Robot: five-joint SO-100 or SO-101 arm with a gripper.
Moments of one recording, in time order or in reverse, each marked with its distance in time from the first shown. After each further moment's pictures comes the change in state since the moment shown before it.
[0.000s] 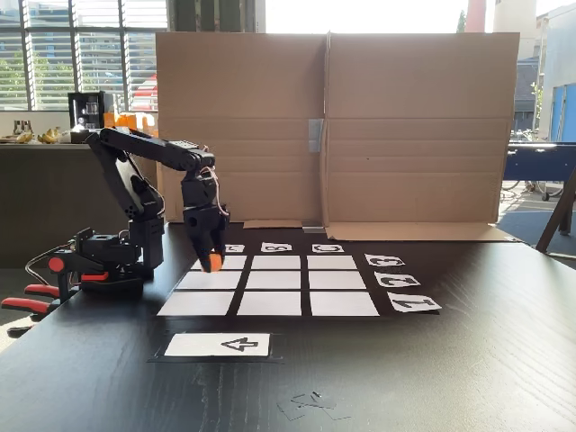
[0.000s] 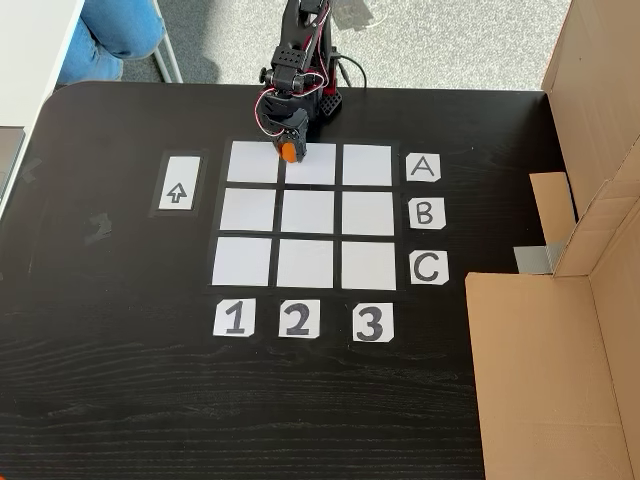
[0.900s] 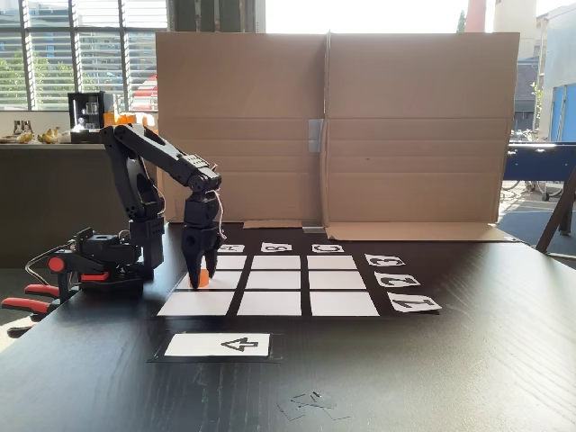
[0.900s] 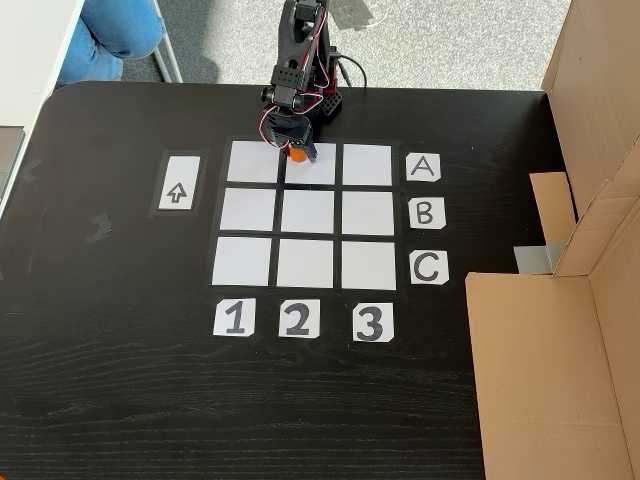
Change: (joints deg) arm 0.4 -9.9 4.0 -3.4 -3.6
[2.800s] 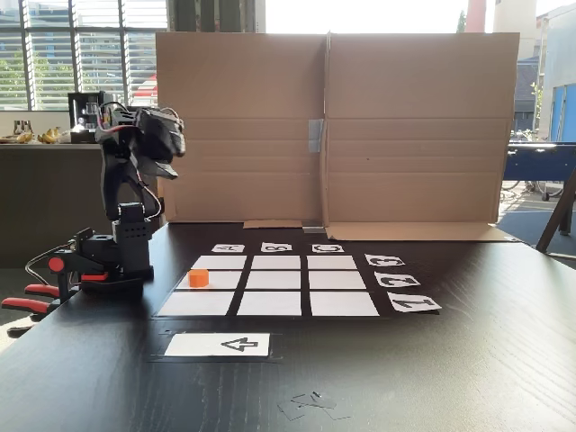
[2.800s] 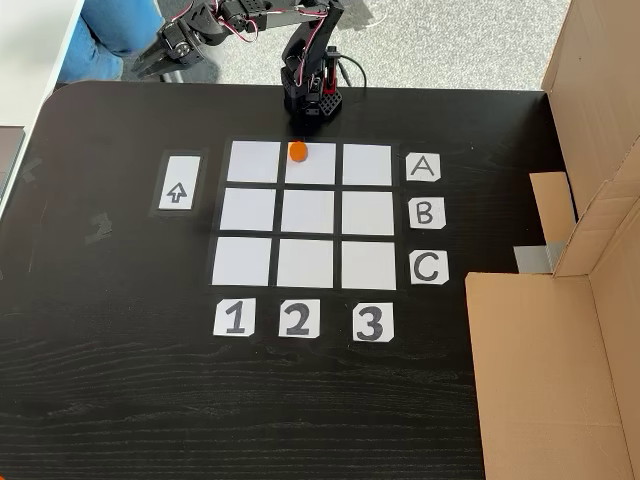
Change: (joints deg) arm 52.9 15.6 -27.9 -39.6 74.4
